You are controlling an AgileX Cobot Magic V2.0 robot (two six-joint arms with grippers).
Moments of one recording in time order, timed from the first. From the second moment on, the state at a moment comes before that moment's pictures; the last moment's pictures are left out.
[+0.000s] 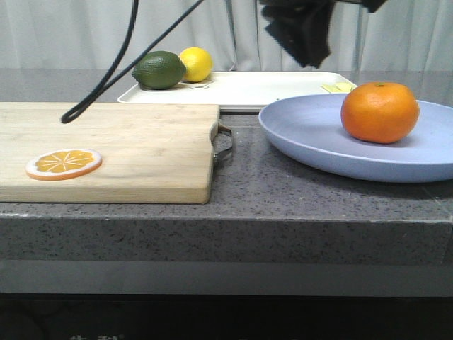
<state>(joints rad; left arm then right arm) -0.84 2.01 -1.98 0.06 0.96 0.03 -0.02 0.61 -0.54 0.03 0.26 0.02</state>
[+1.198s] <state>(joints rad) -0.23 1.27 -1.16 0.08 0.80 -0.14 -0.02 0.61 -0.54 0.03 0.23 0.02</state>
